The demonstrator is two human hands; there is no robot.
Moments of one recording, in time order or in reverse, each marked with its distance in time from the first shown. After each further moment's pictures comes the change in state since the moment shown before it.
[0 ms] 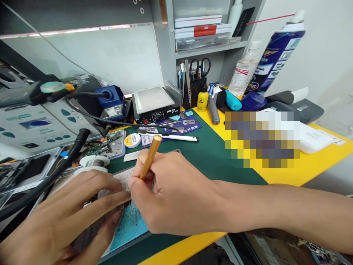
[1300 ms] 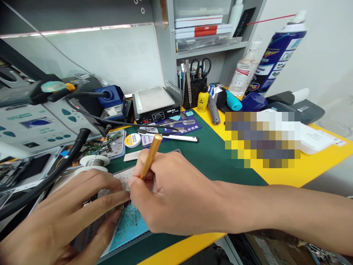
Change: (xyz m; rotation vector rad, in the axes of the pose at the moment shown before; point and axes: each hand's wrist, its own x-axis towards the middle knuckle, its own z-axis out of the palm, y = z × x) left_hand 0.002 0.001 0.001 0.008 0.010 -0.013; right_hand -0.001 0.001 0.000 0.006 0.010 -0.013
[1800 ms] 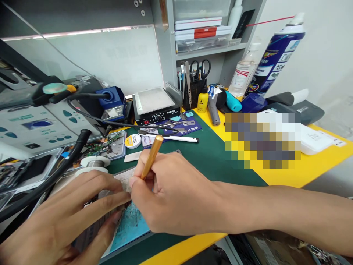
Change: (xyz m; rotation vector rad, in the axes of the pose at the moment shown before) left_hand 0.001 0.000 -0.001 0.011 -0.014 0.009; right_hand 0.000 -0.001 0.001 0.014 0.013 0.034
